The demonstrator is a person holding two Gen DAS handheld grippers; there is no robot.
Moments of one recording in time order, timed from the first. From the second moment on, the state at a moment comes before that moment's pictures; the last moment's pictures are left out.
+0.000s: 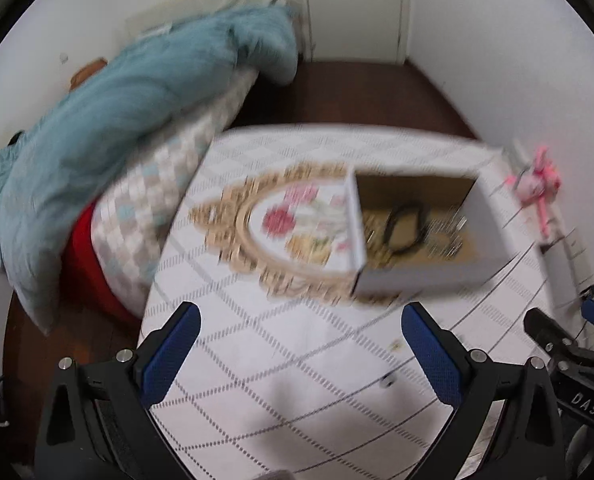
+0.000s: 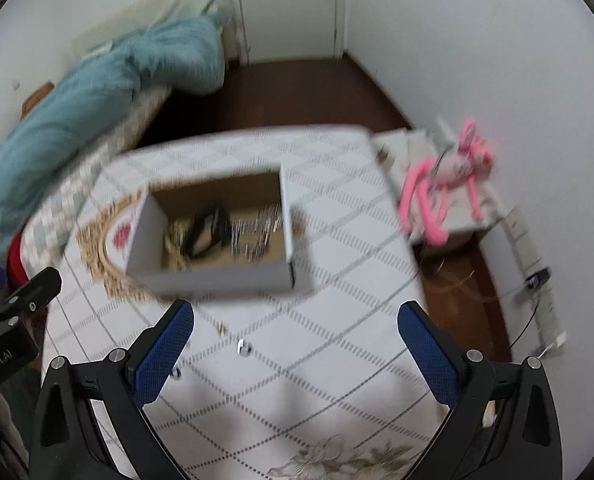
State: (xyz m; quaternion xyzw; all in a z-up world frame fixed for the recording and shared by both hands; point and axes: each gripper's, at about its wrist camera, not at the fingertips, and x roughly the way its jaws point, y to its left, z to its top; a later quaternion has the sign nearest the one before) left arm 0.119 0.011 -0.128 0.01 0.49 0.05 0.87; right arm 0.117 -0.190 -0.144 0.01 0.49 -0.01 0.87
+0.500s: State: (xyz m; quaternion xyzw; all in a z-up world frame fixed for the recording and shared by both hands) left arm 0.111 0.037 -0.234 0.04 0.58 0.10 0.81; right arm 0.117 -0.161 -0.251 0.01 0.53 0.03 0.85
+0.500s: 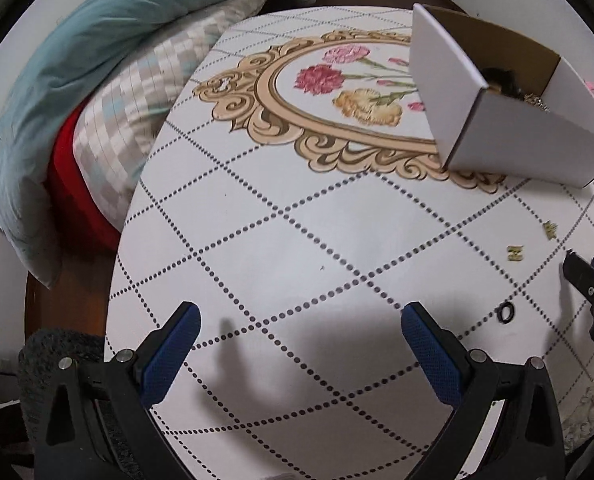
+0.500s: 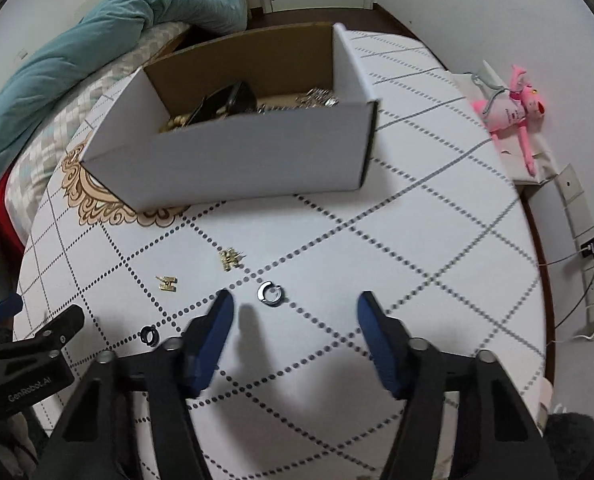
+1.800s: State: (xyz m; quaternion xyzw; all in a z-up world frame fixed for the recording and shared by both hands) left arm 0.095 -0.072 -0.225 0.06 0.55 -0.07 0.83; right arm 0.079 -0.204 -0.236 0.05 0.53 -0.01 0.85
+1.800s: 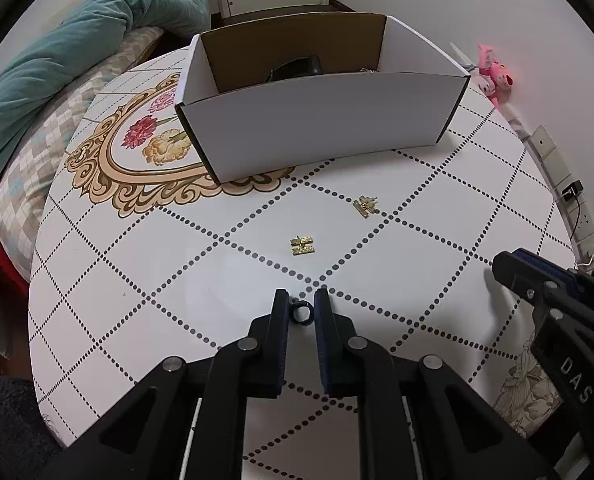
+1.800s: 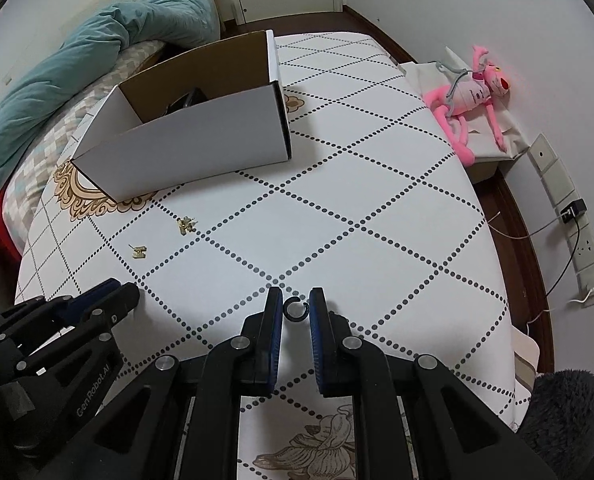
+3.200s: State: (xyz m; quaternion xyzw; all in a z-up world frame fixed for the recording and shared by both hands) left arm 0.264 -0.022 -0.134 -0.02 0.55 -0.04 0.83; right arm 0.257 -0.194 -0.155 0.05 0.55 0.08 0.83
